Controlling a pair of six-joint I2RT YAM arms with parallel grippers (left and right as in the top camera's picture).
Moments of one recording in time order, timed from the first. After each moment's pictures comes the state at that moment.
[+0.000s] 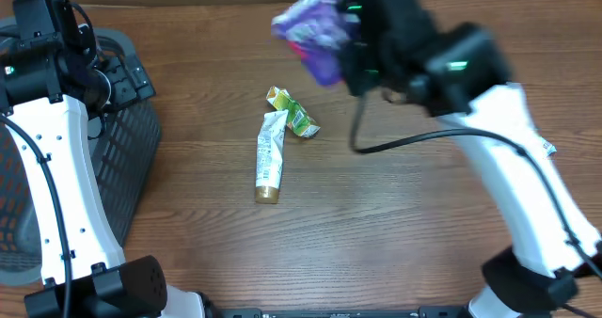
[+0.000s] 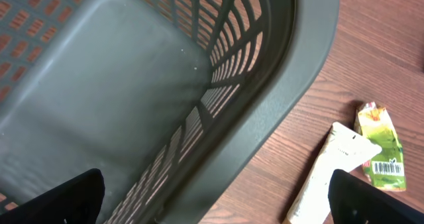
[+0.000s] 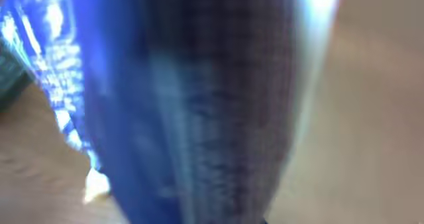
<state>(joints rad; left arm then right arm) 0.28 1.67 1.94 -1.40 -0.03 -0.21 0.53 1.80 2.25 -1.42 0.07 0.20</state>
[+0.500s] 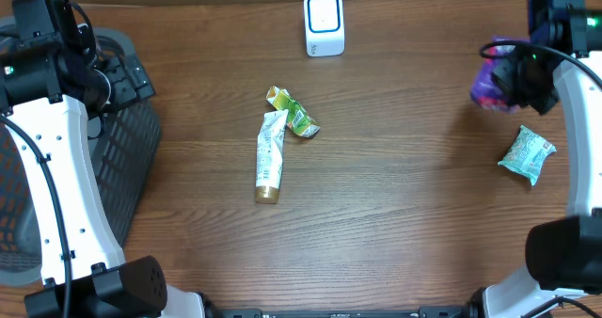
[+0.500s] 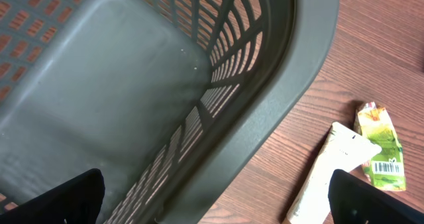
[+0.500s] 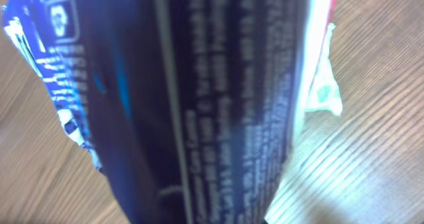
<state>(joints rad) 0.28 1.67 1.94 -1.40 -0.03 -0.21 -0.11 1.80 1.82 -1.37 0.13 0.74</state>
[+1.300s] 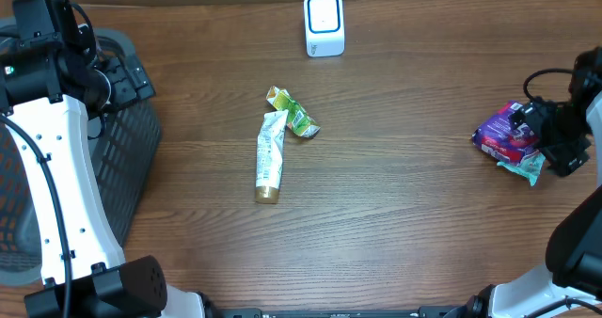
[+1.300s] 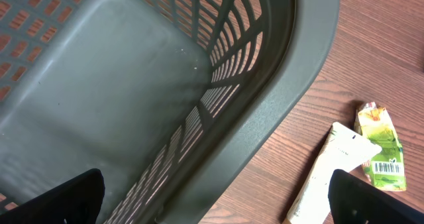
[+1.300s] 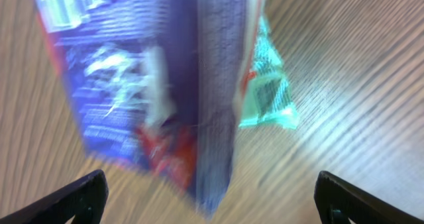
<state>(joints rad) 0.28 1.67 1.94 -1.40 -0.03 -0.21 -0.37 1.80 1.49 -1.21 -0.03 0.59</state>
